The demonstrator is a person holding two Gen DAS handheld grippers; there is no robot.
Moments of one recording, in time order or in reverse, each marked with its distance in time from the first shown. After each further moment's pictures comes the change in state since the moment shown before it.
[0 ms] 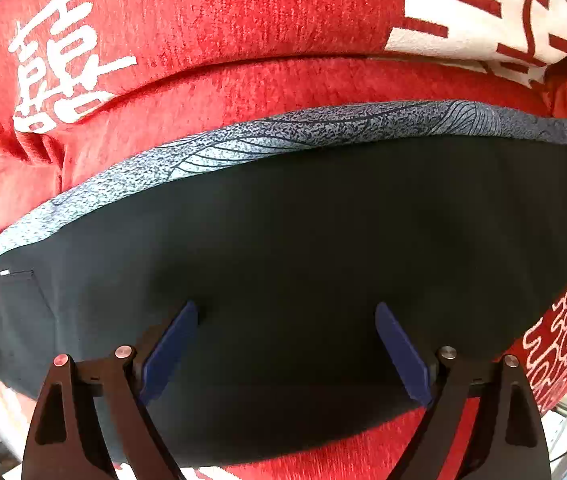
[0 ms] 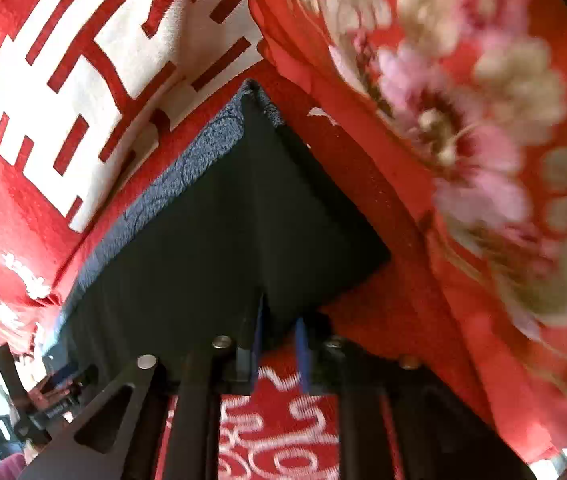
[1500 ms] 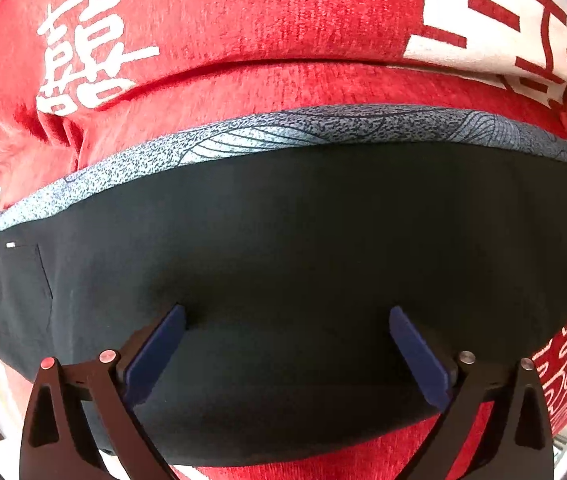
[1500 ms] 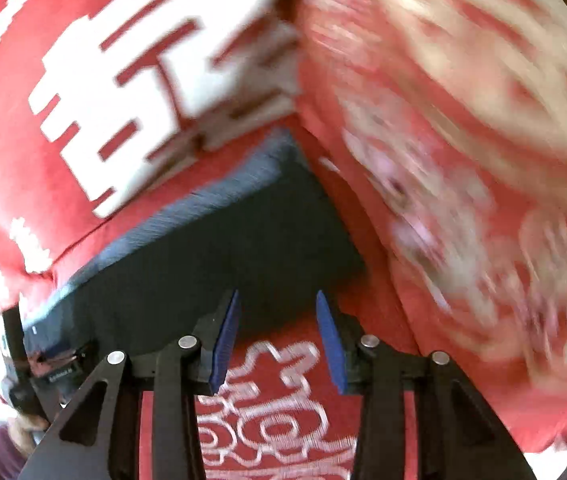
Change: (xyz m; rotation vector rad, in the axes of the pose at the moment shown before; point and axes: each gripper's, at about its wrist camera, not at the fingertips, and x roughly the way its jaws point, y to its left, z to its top) left arm 0.021 0.019 -0.014 -0.092 -0.067 0.047; right arm -0.059 0.034 -0.011 -0.204 -0.130 -0.041
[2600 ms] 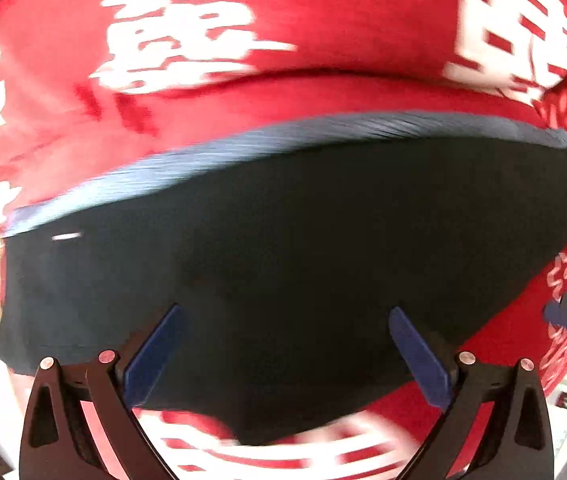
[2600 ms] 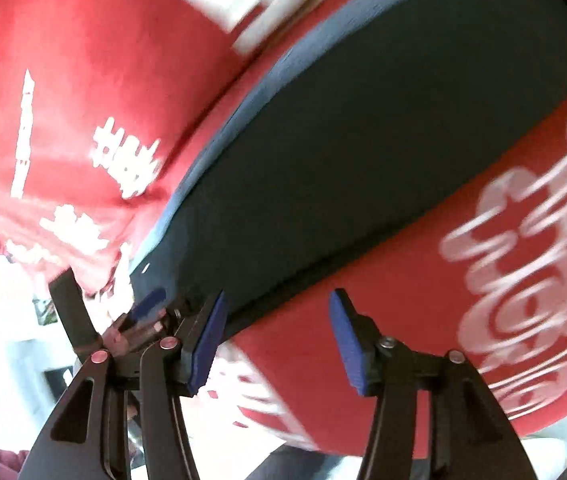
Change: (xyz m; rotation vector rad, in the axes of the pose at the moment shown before) left arm -0.037 0.143 -0.032 0.073 -0.041 -0.052; right arm 0.071 0.167 -0.112 0.210 0.334 0.419
